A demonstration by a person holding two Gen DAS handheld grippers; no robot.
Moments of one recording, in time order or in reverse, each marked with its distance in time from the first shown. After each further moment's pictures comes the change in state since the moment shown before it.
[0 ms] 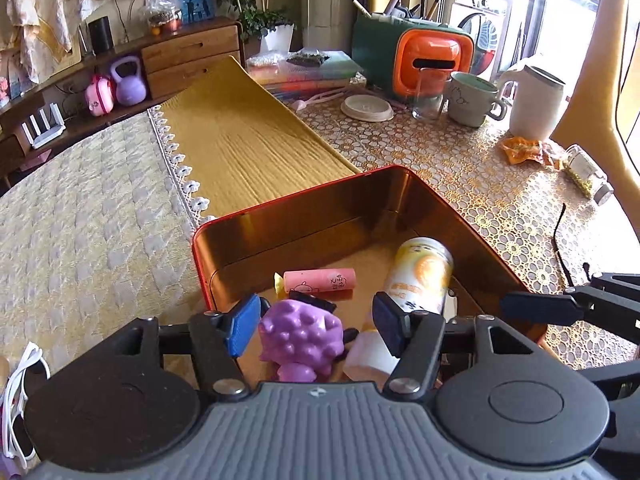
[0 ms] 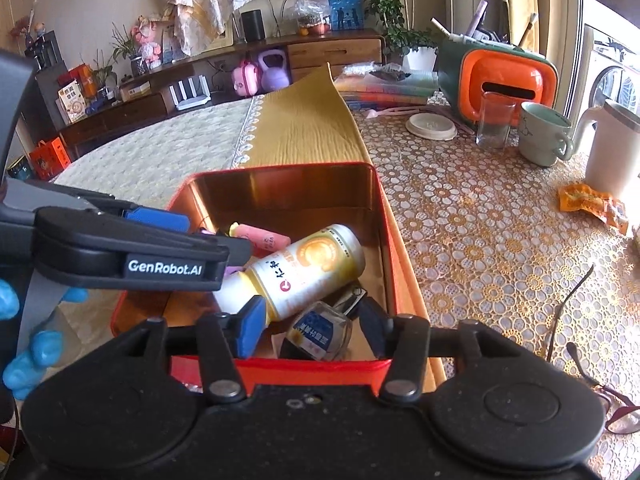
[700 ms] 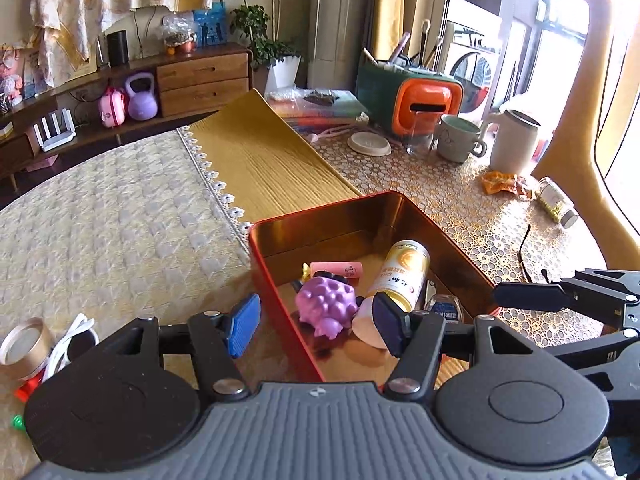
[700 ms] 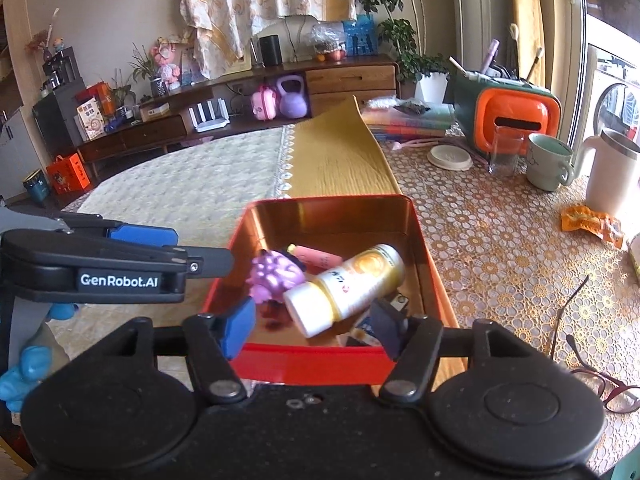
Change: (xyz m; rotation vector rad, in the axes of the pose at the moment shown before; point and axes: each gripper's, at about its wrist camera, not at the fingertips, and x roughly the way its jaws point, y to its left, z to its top) left arm -0.082 0.030 -0.027 -0.052 -0.097 -0.031; right arm -0.047 0.040 0.000 -0.007 -0.070 0.034
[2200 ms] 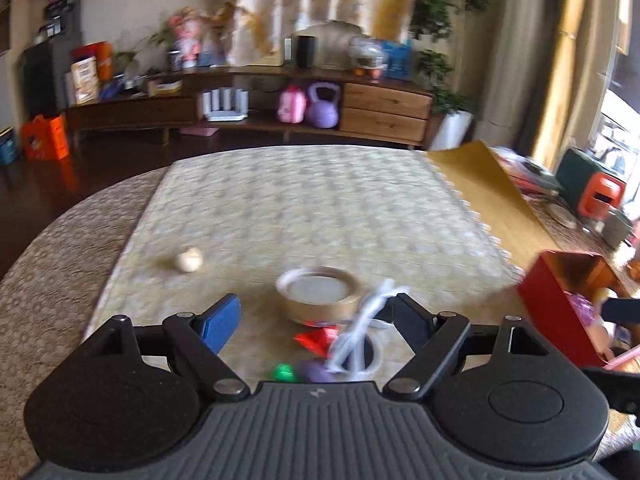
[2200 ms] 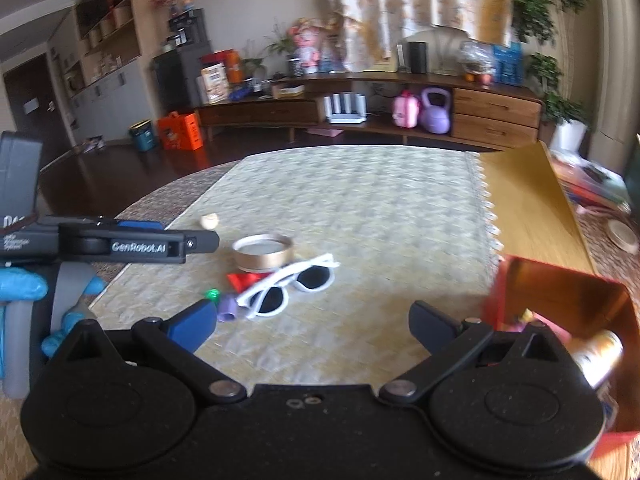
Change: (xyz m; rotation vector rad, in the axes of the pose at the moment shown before) left arm -0.101 0.225 -0.082 -0.329 -0.122 0.354; right arm 0.034 0.181 0.021 -0.260 0.010 0.285
